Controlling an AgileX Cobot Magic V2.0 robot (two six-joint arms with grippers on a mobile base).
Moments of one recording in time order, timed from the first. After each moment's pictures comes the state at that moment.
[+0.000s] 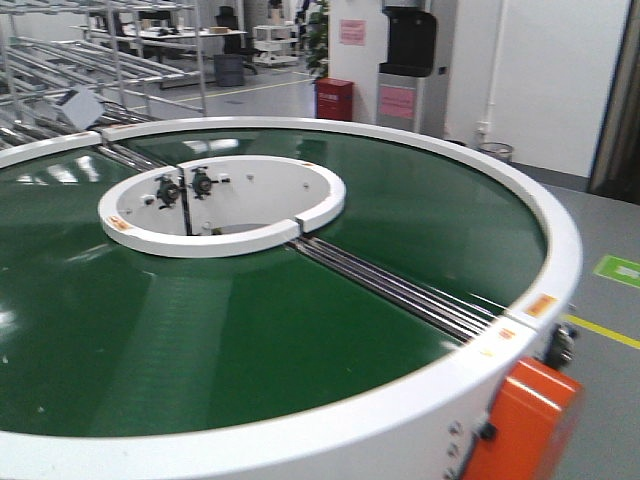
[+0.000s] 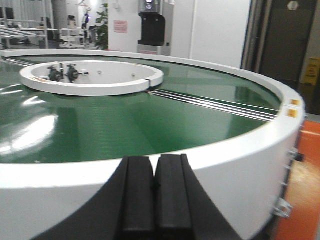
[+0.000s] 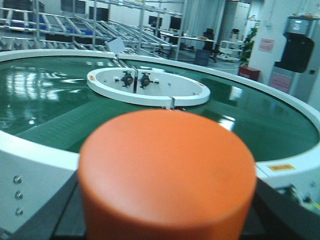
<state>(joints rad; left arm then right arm) -0.23 -0.02 0.02 -0.05 0.08 -0.06 0.45 0.09 -0.42 -0.19 0.44 0.03</state>
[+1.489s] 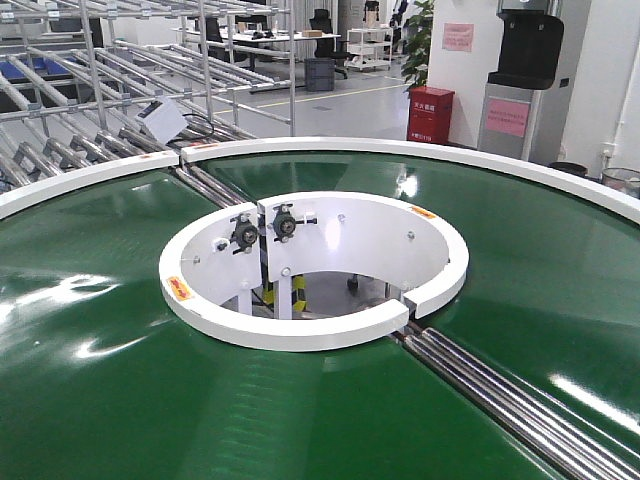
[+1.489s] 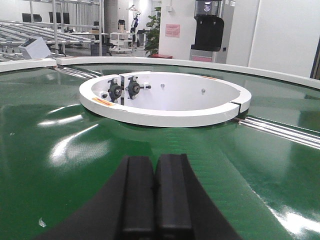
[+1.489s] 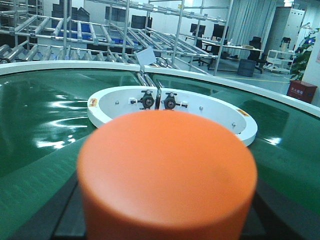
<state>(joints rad) -0.23 -0.02 0.02 -0.05 0.08 -0.06 0.45 0.09 -0.42 -0.19 0.44 0.03</state>
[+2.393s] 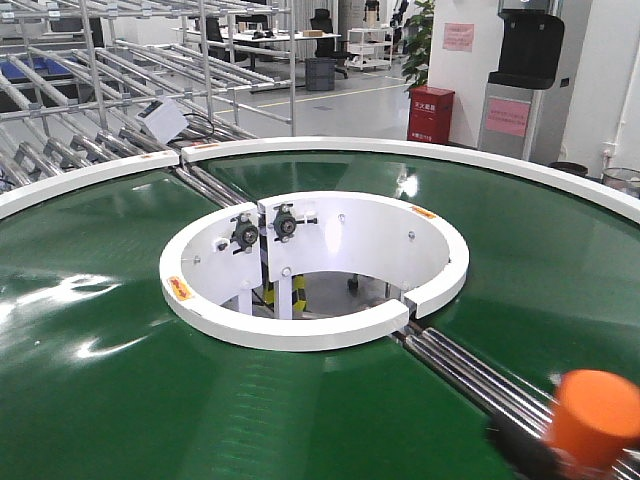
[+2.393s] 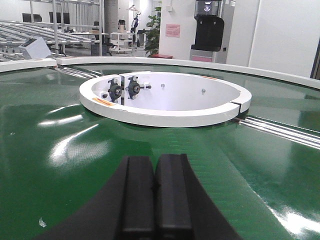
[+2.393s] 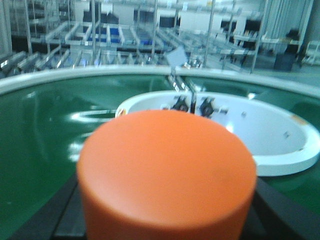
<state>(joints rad) -0.23 -0.02 0.02 -0.05 0.08 -0.06 0.45 0.86 -0.42 -0.11 -0.30 0.03</state>
